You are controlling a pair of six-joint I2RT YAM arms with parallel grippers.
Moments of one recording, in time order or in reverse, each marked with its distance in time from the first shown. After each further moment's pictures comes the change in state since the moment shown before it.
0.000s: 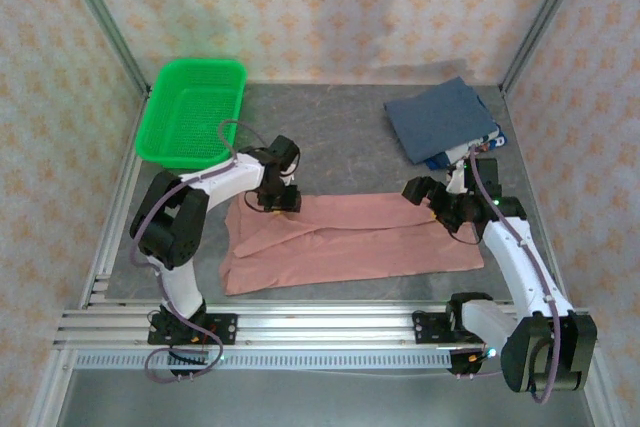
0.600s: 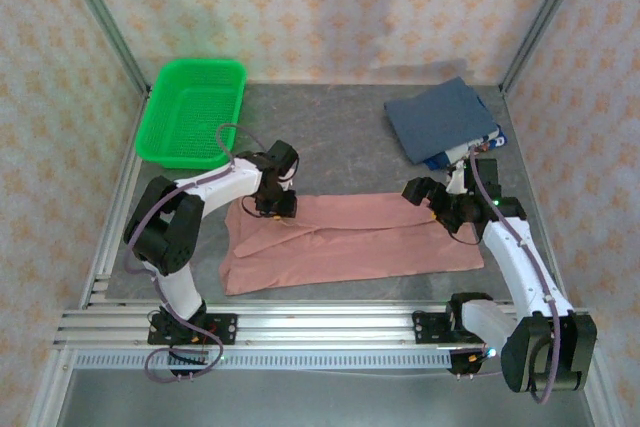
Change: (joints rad) left arm -0.013 -0.040 -0.049 -0.003 -0.007 -0.003; right arm 0.000 0.000 -0.002 0.000 0.000 0.000
